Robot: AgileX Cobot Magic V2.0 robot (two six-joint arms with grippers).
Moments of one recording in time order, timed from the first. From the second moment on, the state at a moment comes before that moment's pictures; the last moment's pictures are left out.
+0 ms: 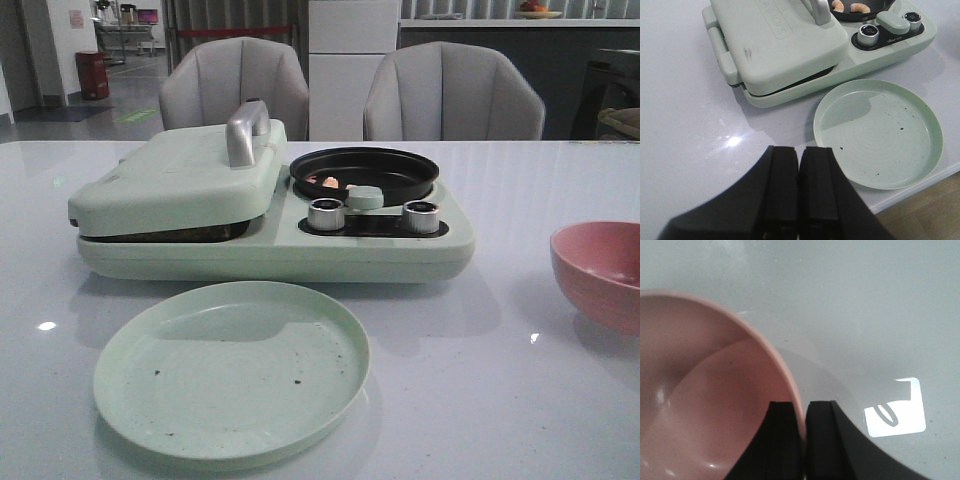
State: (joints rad) left arm -0.46 0.63 -0.63 0.02 0.67 0.01; right arm -0.23 1.65 -0.94 0.20 0.59 -0.04
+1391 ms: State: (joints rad) left arm -0.46 0.63 -0.62 0.01 0.67 0.01; right arm 0.08 0.47 -0.69 0.06 1.04 -0.07
